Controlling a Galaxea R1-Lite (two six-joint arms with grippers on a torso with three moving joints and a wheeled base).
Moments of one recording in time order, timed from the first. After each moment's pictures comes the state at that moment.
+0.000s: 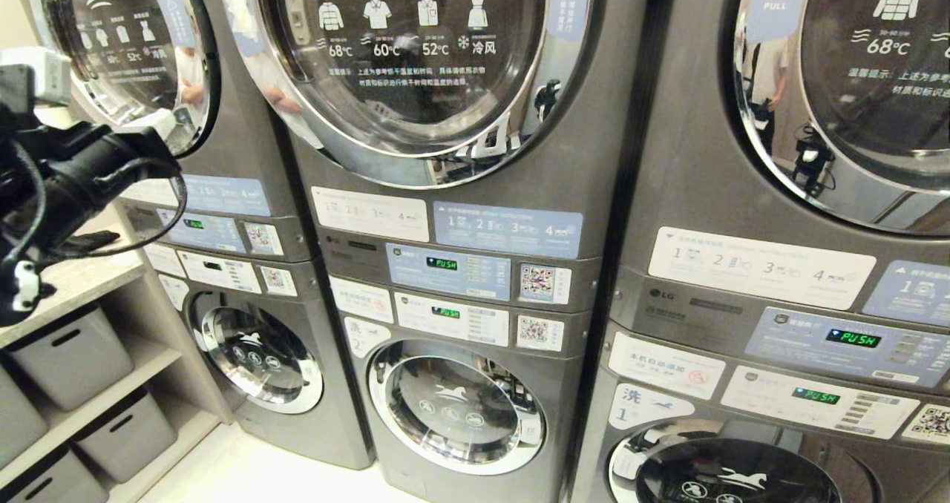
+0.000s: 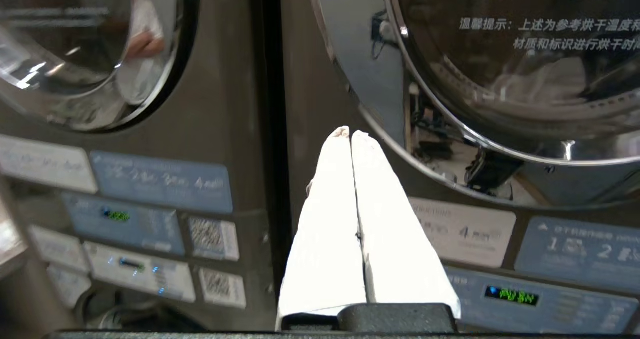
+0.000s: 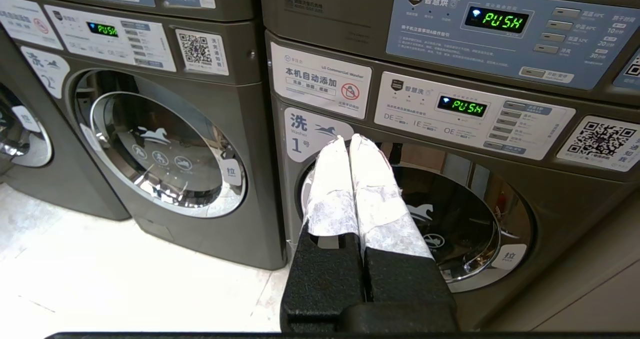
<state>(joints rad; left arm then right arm) 0.15 1.79 -1.09 -0.98 -0.25 -0.01 -0.01 0.00 -0.08 0.20 0.00 -0.01</state>
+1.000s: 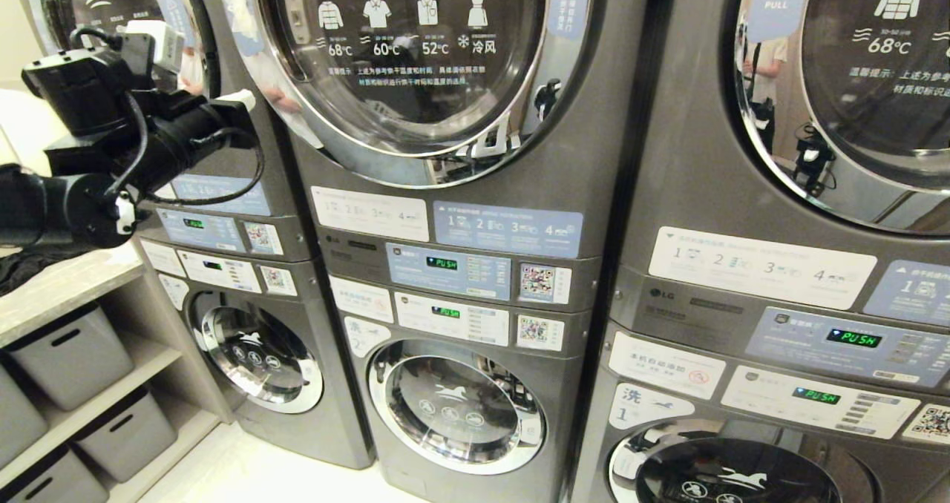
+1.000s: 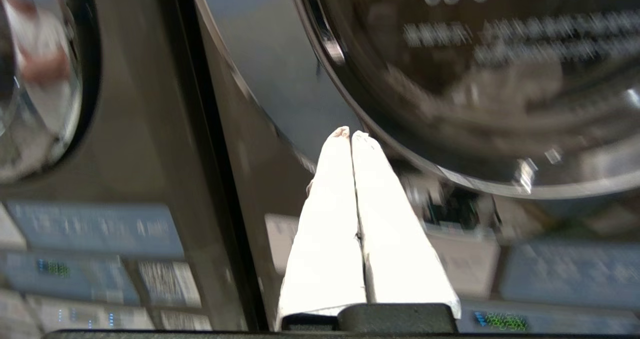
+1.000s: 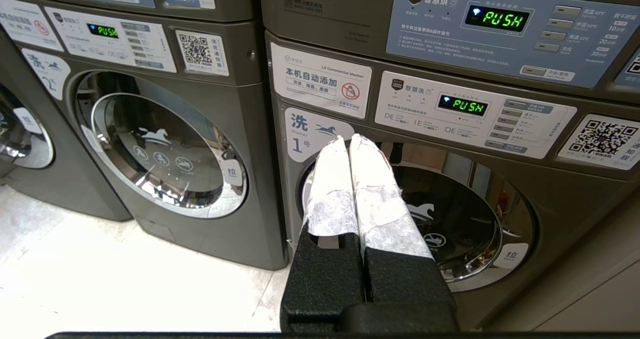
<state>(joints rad) -0.01 1.93 -1.45 -0.69 -0.18 0.08 -0.01 0.00 -0.08 0.20 0.00 -0.01</state>
